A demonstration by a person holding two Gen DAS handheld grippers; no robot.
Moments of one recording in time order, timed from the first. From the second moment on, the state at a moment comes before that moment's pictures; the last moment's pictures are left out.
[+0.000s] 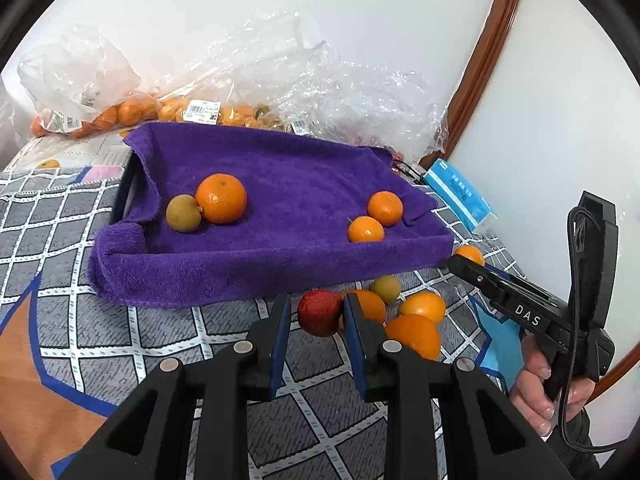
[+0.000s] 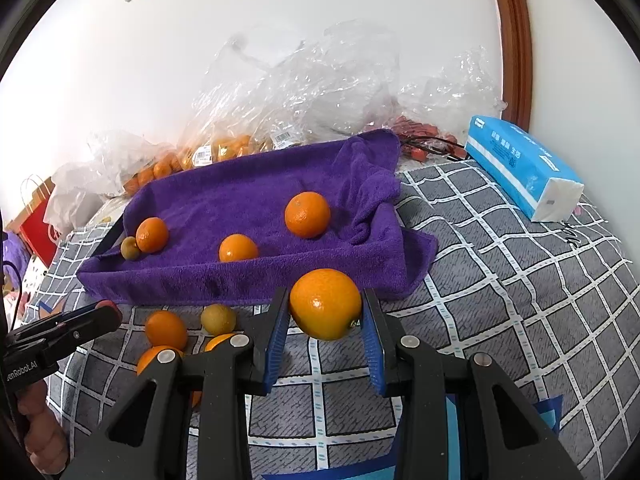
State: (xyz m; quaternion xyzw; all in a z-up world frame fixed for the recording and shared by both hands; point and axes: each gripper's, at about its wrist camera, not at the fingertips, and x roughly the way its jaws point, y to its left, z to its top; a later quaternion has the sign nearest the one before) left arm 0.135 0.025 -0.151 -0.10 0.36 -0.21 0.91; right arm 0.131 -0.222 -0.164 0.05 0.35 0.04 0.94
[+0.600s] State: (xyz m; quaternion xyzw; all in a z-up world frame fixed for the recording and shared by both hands) left arm 0.128 0.045 -0.131 -0.12 0.33 -0.19 0.91; right arm 0.132 -0.231 -0.123 0.08 0.33 0.06 0.94
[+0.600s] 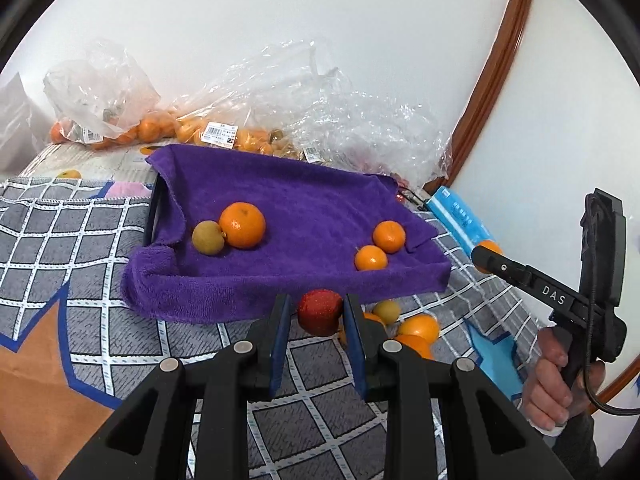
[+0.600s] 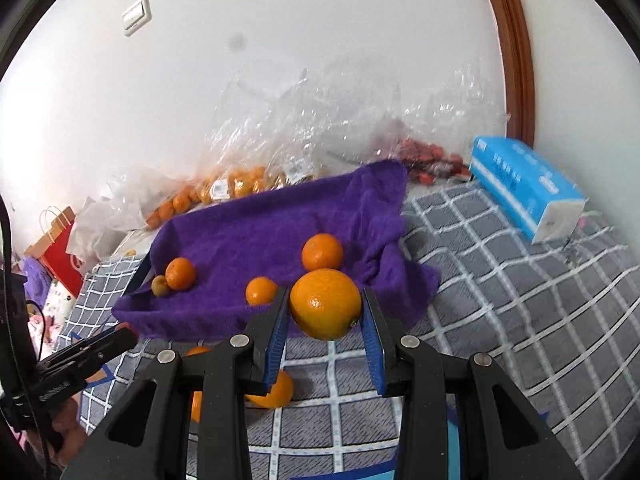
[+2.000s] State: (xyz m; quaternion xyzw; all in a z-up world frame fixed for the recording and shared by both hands) left arm 0.175 0.060 -0.064 -0.10 0.30 -0.15 0.94; right arm 0.171 -0.222 -0.061 0.07 0.27 0.10 0.96
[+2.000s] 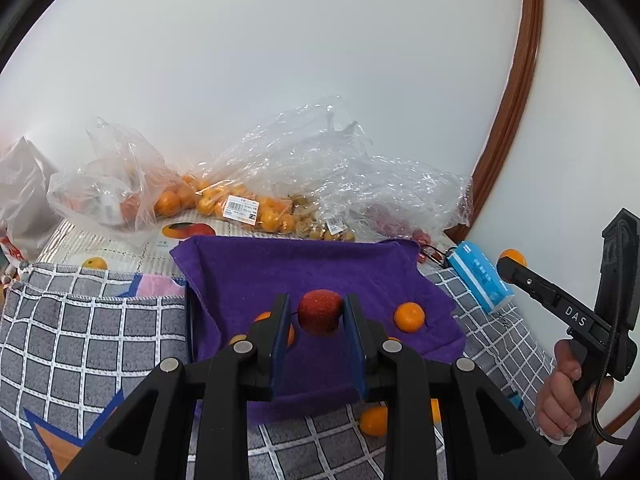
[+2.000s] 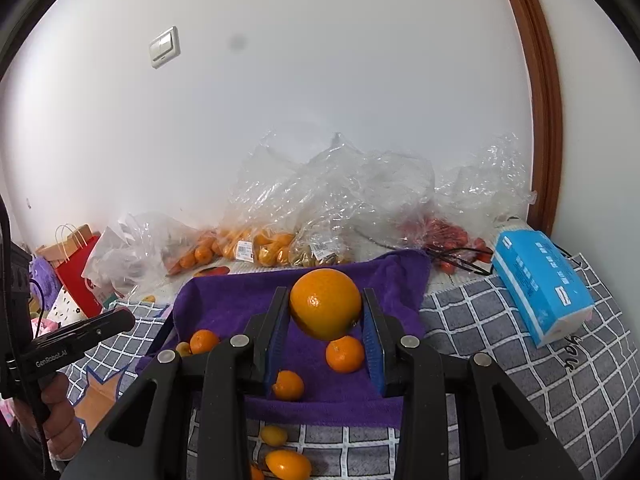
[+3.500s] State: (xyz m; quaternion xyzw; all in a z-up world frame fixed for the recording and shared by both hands) left arm 0.278 0.079 -0.144 -0.13 0.40 -0.11 0.90; right arm 0.287 -0.223 -0.161 0.06 0.38 0.07 0.92
